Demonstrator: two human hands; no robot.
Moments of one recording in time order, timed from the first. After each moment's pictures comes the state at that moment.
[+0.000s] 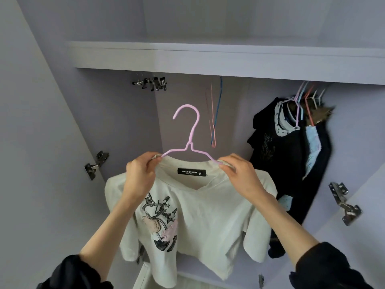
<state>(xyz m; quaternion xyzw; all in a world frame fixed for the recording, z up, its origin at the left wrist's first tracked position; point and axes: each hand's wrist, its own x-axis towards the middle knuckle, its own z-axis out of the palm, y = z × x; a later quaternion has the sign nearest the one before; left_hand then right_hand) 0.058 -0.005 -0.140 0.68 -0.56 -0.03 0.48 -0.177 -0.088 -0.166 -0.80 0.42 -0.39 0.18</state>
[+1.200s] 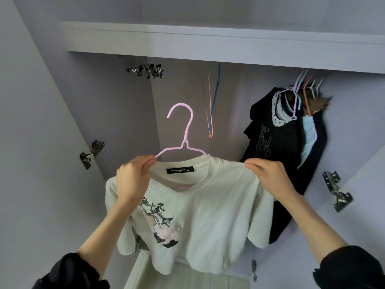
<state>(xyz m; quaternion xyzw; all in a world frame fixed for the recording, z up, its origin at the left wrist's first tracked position) 0.064 0.006 -0.182 0.71 -0.54 0.07 0.44 -0.250 -0.077 -0.177 -0.77 0.50 -0.35 0.18</state>
